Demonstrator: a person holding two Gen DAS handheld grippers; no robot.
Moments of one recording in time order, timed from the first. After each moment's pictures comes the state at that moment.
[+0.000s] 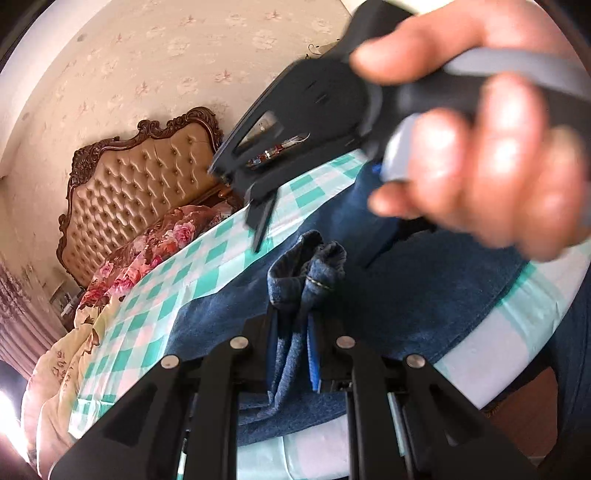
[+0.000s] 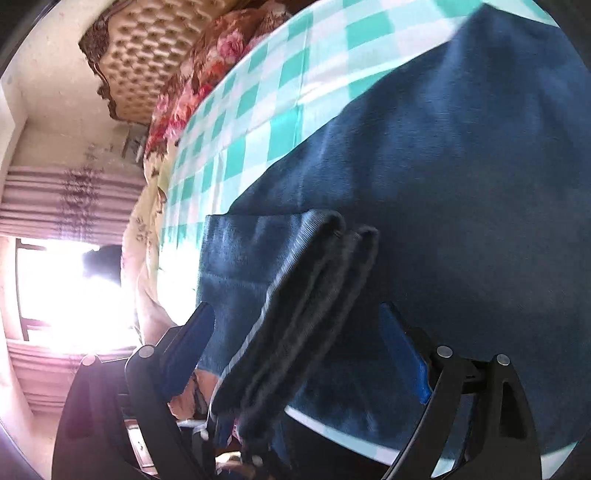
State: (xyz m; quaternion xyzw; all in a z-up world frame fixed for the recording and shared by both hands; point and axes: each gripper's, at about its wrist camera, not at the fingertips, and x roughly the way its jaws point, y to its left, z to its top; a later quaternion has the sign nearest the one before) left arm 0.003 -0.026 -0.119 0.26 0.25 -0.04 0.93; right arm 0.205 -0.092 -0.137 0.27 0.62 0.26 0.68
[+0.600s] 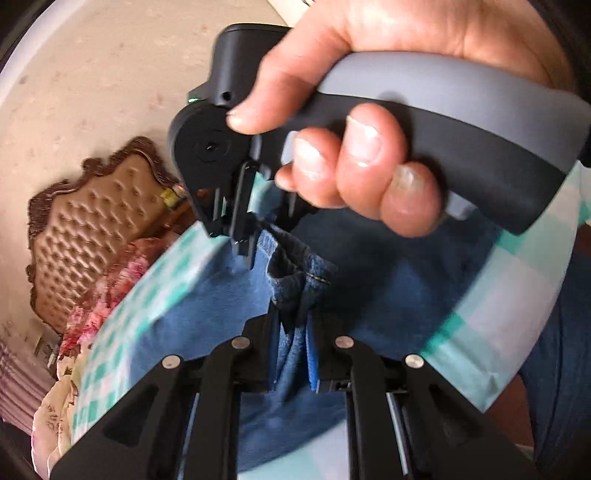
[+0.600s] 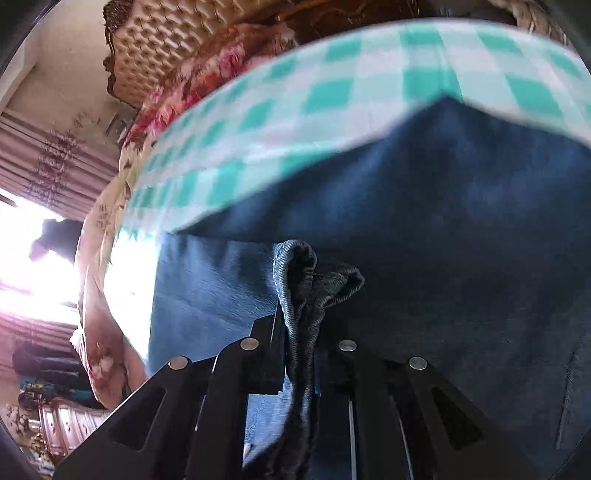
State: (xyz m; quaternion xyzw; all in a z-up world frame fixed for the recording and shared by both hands) left arm 0.010 -0.138 -0.156 0.33 0.26 -0.13 0.90; right arm 0.217 -0.177 -0.149 0.16 0.59 0.23 0.76
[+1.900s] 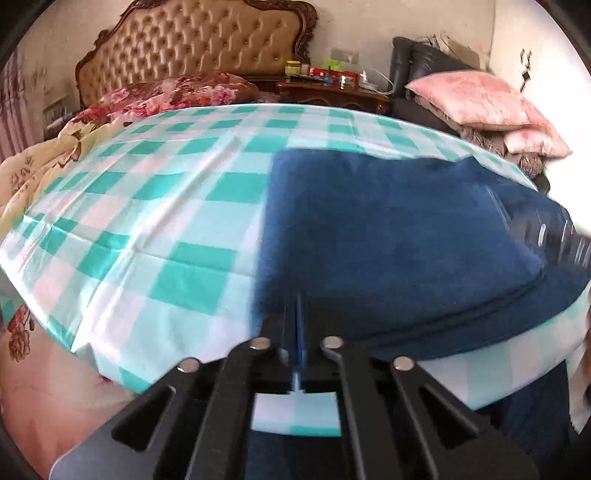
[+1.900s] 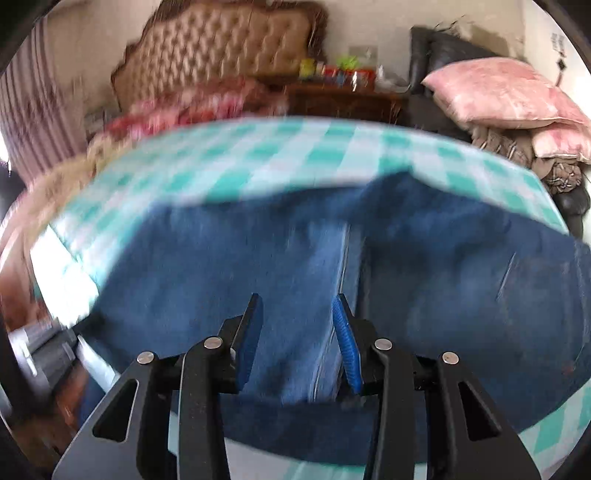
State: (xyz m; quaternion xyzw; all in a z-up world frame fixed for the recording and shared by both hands) left arm -0.001 0.118 -0.142 -0.03 0.40 0.03 0.91; right arm 0.104 -0.109 -0.126 -0.03 0.44 0.11 0.89
